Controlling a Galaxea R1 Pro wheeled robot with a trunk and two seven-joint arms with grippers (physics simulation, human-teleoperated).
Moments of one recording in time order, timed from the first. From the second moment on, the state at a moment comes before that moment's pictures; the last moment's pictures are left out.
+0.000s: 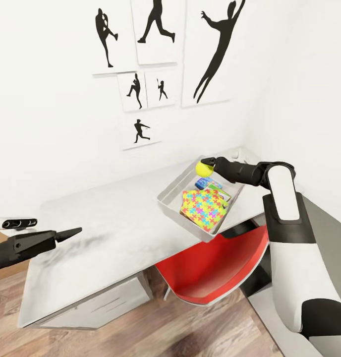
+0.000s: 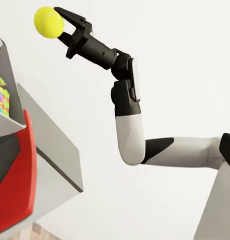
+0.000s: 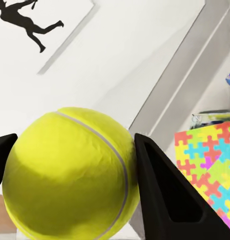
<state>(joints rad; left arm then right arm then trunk) -0.43 0.48 0.26 -1.44 0.65 1.03 -1.57 -1.02 -0.03 -0.01 -1.44 -1.11 1.05 -0.45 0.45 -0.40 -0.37</state>
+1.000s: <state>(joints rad) -0.43 0.46 0.25 -1.44 0.65 1.03 -1.52 -1.07 0.06 0.01 -1.12 -0.71 1.03 -0.46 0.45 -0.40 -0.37</state>
